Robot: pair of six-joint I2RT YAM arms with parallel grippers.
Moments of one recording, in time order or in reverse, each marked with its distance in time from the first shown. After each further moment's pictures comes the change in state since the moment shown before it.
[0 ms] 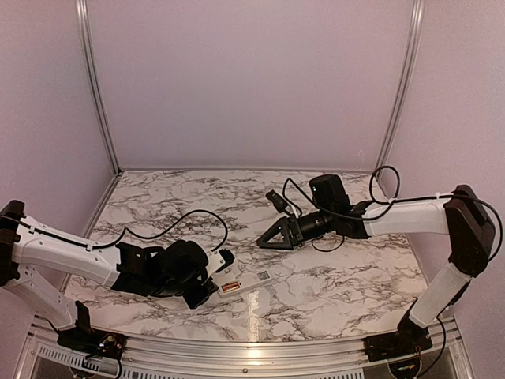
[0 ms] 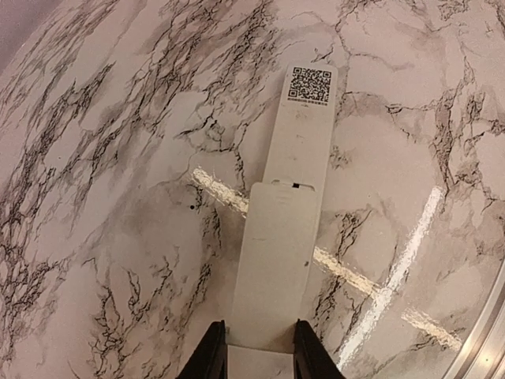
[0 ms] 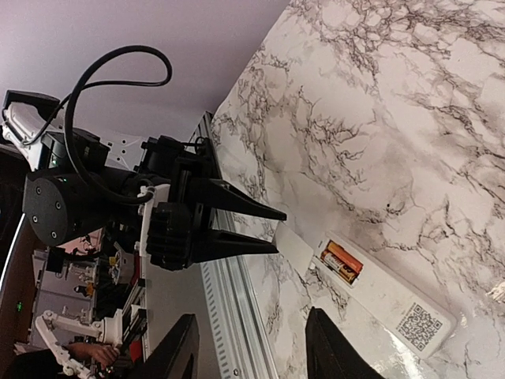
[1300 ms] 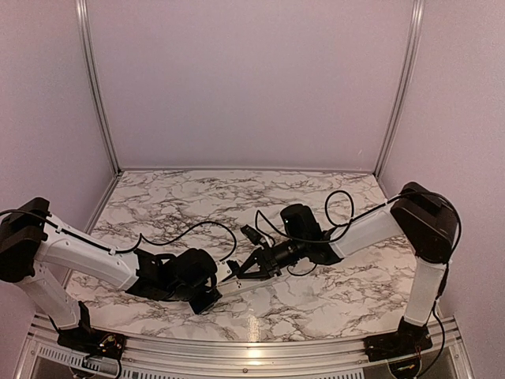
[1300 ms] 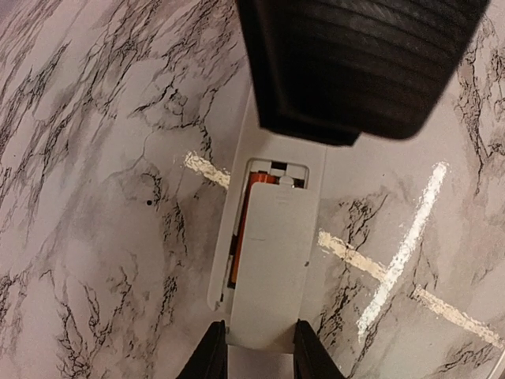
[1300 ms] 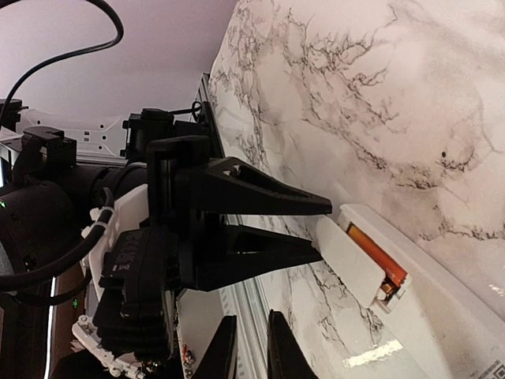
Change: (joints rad) left arm 0.020 0.159 -0.010 0.103 0.039 0.048; right arm 0.160 0.279 -0.035 0.341 -0.015 0.273
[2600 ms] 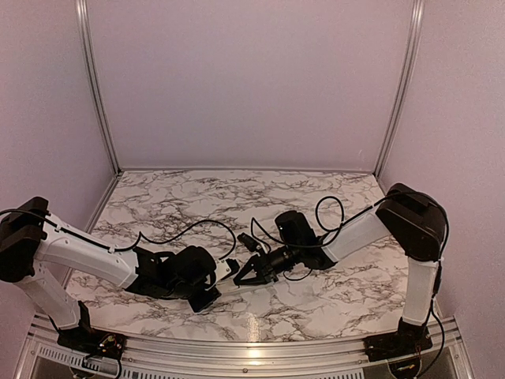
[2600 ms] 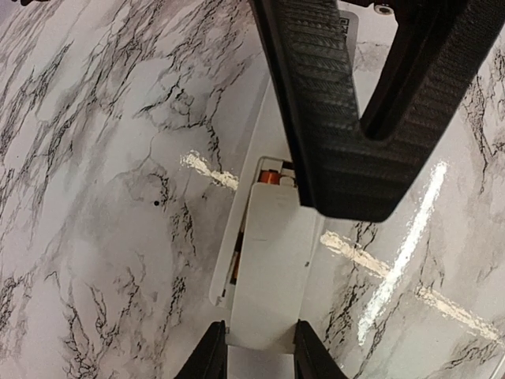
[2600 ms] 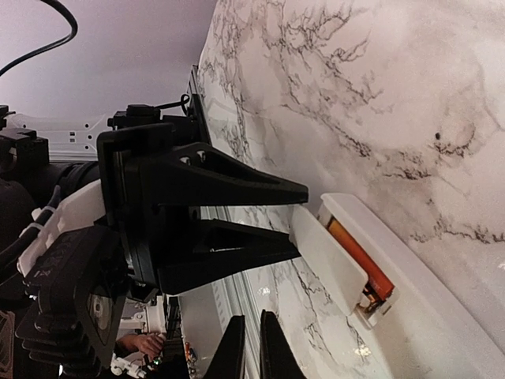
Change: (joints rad) left arm 0.014 -0.003 0.003 -0.008 0.010 0.019; right arm 0.016 0.083 0.009 0.053 -0.012 0.041
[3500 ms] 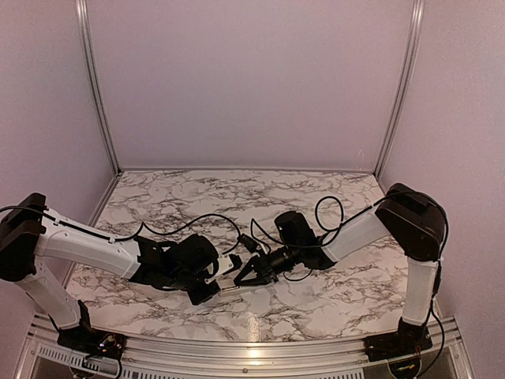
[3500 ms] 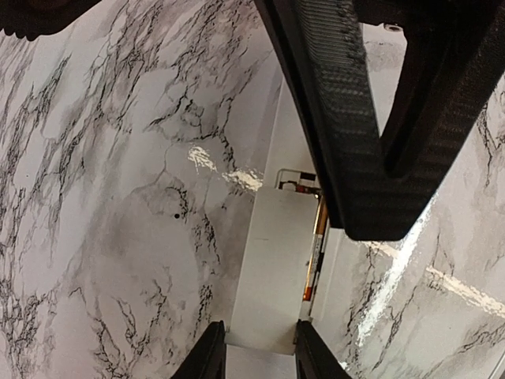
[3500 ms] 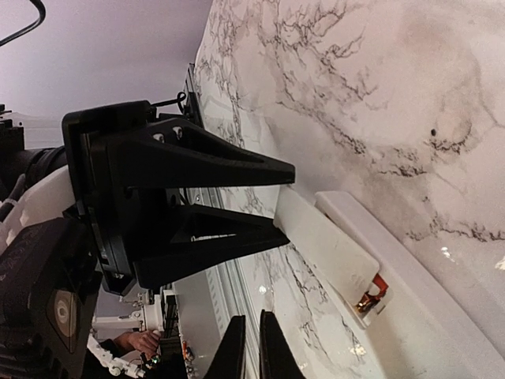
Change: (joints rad) left arm 0.041 0.005 0.082 -0.114 0.037 0.105; right arm 0.000 0.004 0.006 -0.019 0.002 -0.017
